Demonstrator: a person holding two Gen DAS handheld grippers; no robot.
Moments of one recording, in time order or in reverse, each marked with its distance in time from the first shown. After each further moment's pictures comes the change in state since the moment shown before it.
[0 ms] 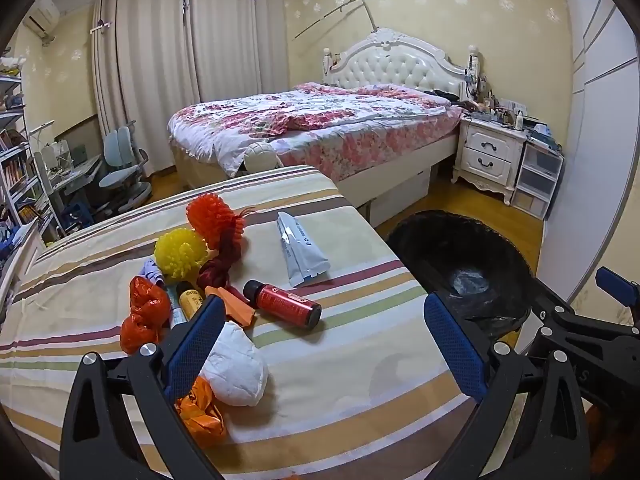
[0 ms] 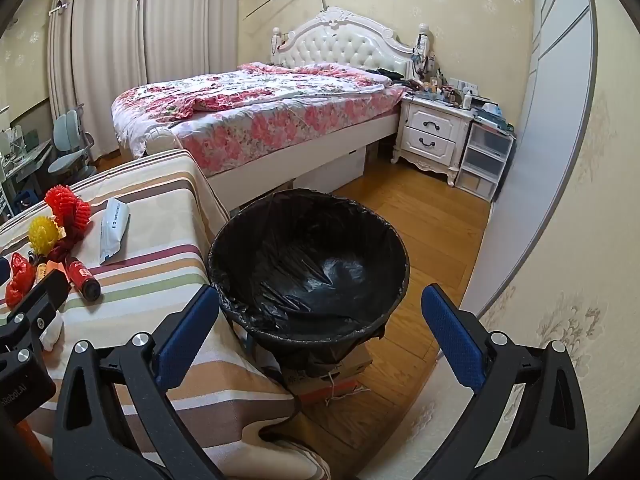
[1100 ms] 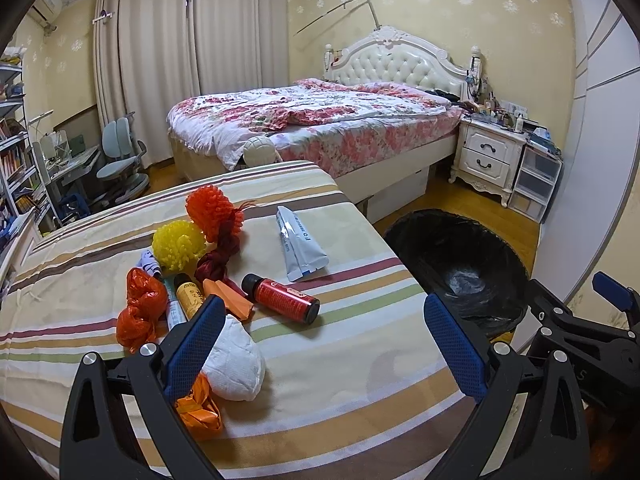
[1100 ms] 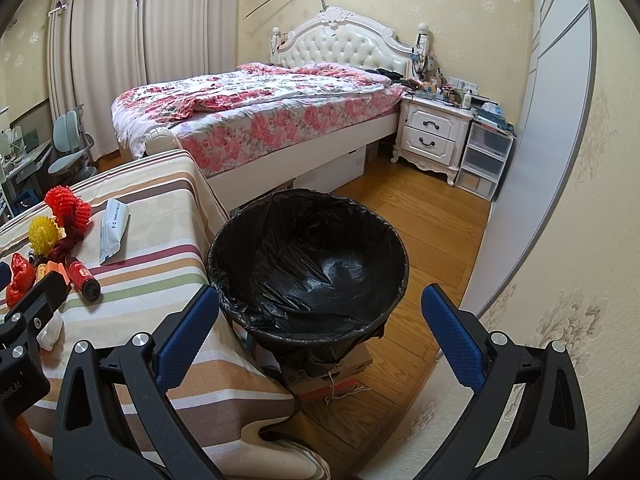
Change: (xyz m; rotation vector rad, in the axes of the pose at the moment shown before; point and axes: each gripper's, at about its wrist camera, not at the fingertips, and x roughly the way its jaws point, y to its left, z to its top) left arm 0.000 0.004 -0.002 -0.027 0.020 -0.024; right arm -0.001 -0.001 0.000 0.000 0.002 0.000
